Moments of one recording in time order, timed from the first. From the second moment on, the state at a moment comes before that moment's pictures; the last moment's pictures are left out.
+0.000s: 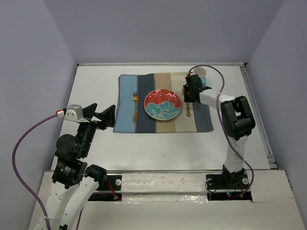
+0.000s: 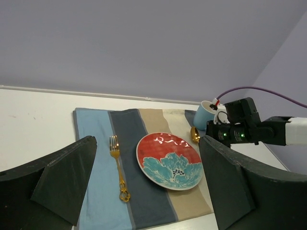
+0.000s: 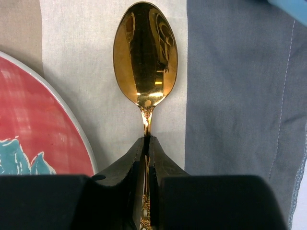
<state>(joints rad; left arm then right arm) -0.39 0.33 0.68 -0.15 -0.13 -0.30 0.35 2.01 1.38 -0.22 0.20 0.27</state>
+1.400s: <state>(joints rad) -0.36 0.29 0.66 -0.10 -0.08 -0.28 0.37 0.48 0.81 -0.09 -0.05 0.44</state>
